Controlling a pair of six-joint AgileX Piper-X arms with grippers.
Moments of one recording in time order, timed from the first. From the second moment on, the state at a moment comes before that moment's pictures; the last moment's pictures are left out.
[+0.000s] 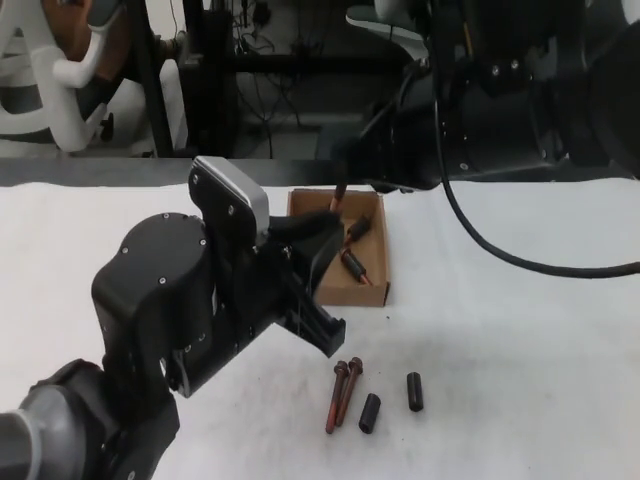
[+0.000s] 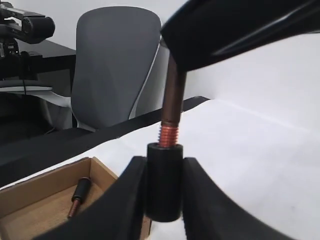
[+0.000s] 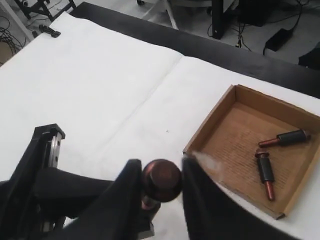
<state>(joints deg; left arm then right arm) -35.8 82.2 -27.0 -46.7 10.9 -1.2 37.8 78.2 -67.0 29.0 -4.3 8.3</state>
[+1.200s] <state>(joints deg) -28.7 102.3 -57.6 -15.9 14.6 -1.2 37.6 92.4 -67.7 57.2 12.2 13.4</state>
